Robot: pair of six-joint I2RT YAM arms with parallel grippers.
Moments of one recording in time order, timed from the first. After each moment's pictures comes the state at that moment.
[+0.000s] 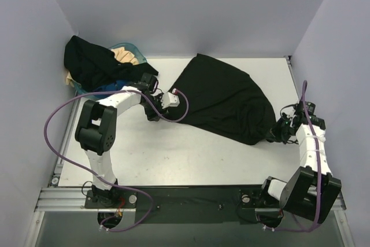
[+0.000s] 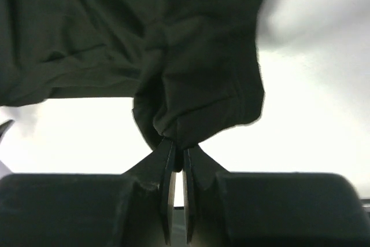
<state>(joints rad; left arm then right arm) -0.36 1.91 1.35 -0.68 0.34 0.90 -0.36 1.19 0.82 -0.82 -0.34 0.39</state>
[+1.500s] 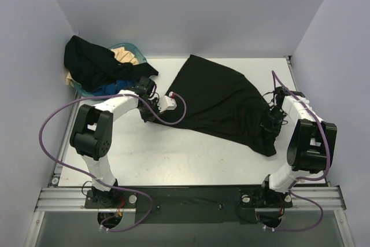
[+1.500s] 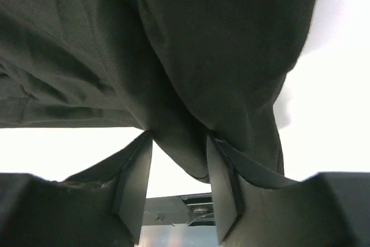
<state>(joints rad) -0.36 1.84 1.24 -0.67 0.24 0.85 -0.15 1.62 1.04 -0.95 -0.05 0.30</state>
